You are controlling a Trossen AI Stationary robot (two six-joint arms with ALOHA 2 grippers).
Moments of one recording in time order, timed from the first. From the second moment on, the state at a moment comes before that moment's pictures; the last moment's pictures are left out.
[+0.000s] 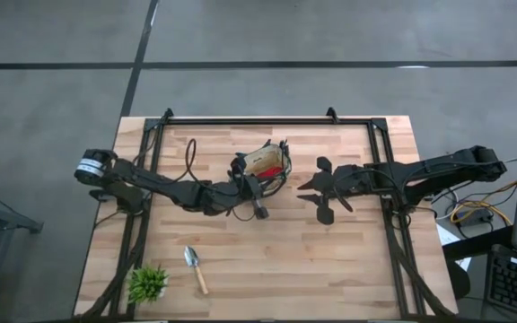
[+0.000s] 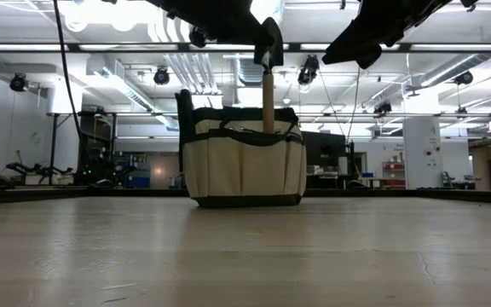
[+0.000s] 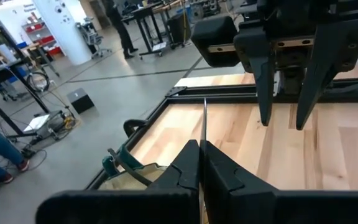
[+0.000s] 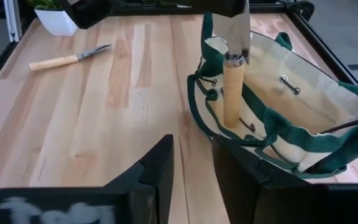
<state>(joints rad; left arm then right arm) -0.19 1.55 1.03 0.35 -0.70 0.12 0.11 1.11 0.79 -0.23 0.16 0.12</state>
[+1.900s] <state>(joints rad) -0.12 1.54 1.06 0.04 -0.43 -0.16 0.12 1.11 0.77 -0.19 0.16 0.10</state>
